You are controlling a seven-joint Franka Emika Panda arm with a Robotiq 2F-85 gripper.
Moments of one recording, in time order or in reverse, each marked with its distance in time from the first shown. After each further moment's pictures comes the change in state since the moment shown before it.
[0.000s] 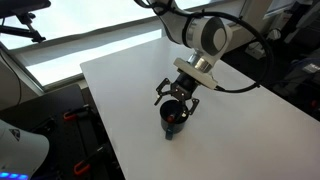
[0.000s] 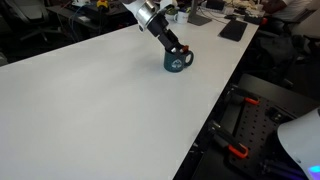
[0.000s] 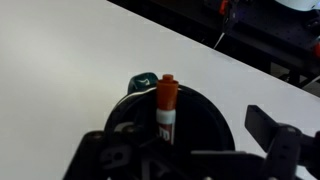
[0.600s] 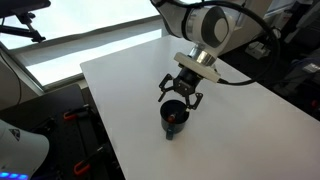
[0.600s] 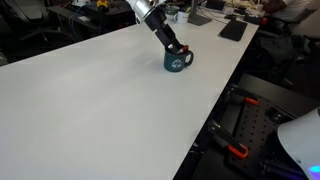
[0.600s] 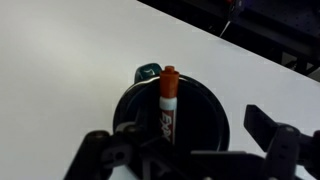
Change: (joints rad) arm 0.005 -0.057 0.001 -0.032 -0.002 0.067 0.018
